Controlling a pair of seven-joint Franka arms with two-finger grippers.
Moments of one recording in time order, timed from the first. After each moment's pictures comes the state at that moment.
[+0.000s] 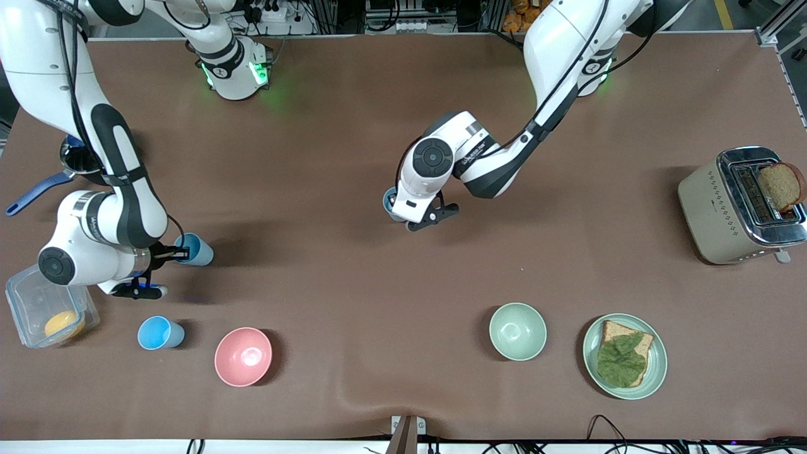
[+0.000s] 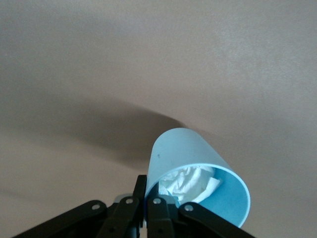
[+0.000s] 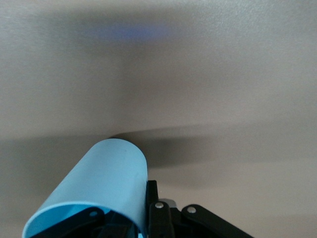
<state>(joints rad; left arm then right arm) -0.42 0.71 -0.47 -1.61 0.07 2.20 -1.25 -0.10 0.61 -0.01 -1.72 0.04 1.97 -0.06</state>
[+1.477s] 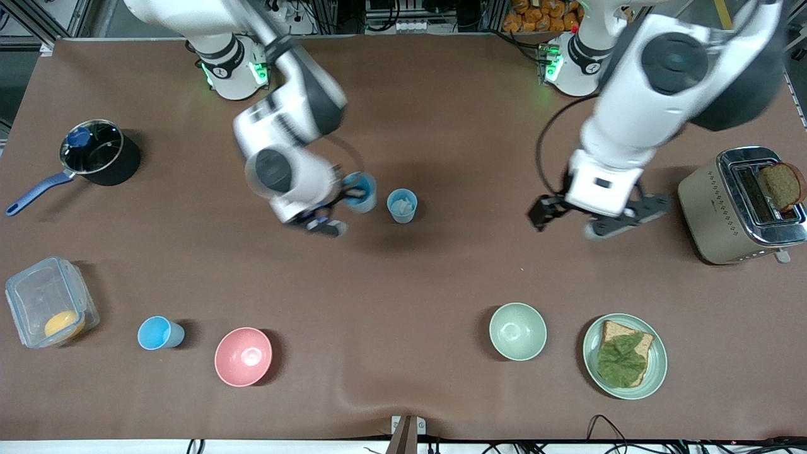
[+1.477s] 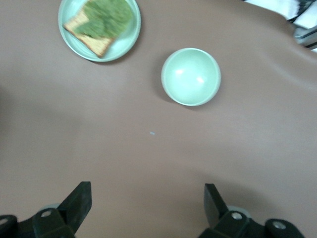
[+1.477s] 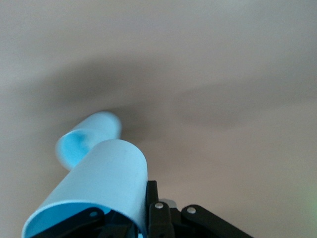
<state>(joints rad) 0.02 0.22 -0.45 -1.56 0.15 1.84 -0.77 0.62 0.42 0.05 -1.67 0.30 1.94 0.84</state>
